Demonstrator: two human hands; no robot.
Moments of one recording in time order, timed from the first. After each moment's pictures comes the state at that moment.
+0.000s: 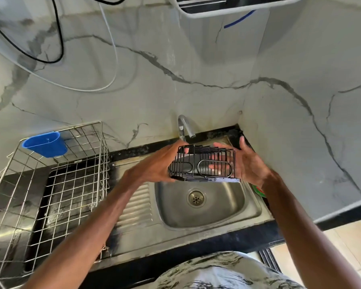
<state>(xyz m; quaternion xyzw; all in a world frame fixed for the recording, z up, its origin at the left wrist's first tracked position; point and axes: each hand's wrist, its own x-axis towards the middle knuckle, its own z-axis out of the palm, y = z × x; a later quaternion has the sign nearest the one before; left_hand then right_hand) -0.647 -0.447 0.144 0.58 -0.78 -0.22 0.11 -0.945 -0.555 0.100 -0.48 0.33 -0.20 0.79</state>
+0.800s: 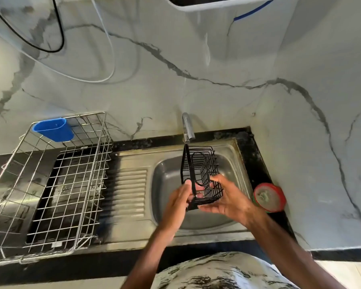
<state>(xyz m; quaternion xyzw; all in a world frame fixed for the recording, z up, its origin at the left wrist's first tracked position) -0.798 -0.406 0.093 0.66 -0.28 -0.47 0.52 -0.938 -0.527 0.067 -0.34 0.39 -0.12 0.85</state>
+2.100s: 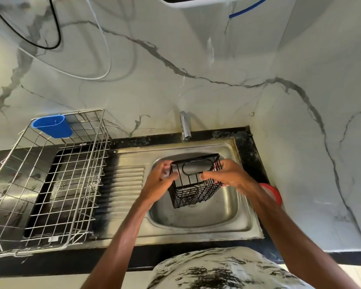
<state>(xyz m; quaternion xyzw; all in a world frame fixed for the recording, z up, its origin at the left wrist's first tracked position) -0.726 -0.444 0.067 0.75 -0.38 -0.37 0.41 -0.933 -0.589 0.097 -0.68 0.49 -0.03 0.54</state>
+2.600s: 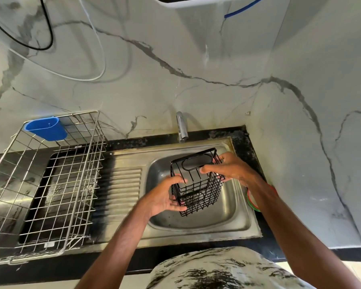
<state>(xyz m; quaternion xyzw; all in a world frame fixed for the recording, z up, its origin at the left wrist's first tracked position) -0.745 -0.453 0.064 0.60 -0.05 -0.68 0.41 -0.933 -0.613 0.103 -0.69 0.49 -0.02 0.53</state>
